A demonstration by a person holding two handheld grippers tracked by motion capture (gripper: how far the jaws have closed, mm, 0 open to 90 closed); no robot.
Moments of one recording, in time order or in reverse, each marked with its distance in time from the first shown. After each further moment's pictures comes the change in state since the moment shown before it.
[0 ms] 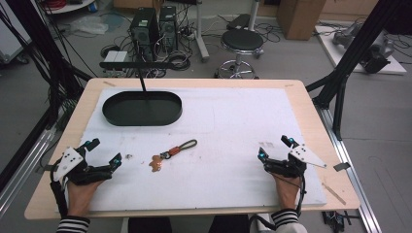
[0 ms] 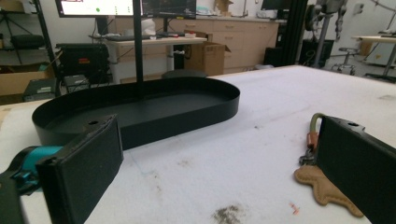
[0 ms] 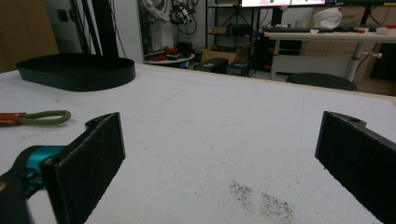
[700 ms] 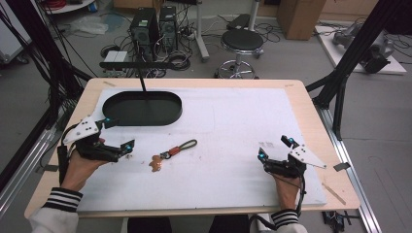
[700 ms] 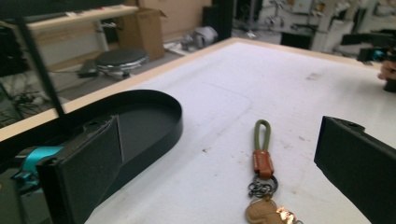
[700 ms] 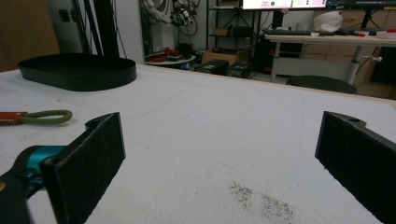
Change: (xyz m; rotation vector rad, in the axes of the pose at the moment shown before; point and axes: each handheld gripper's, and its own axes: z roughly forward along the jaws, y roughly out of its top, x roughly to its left) left arm -0.007 0.076 0.056 0.204 -0.293 0.094; right arm 0.001 0.000 0.000 -0.009 0.003 -0.011
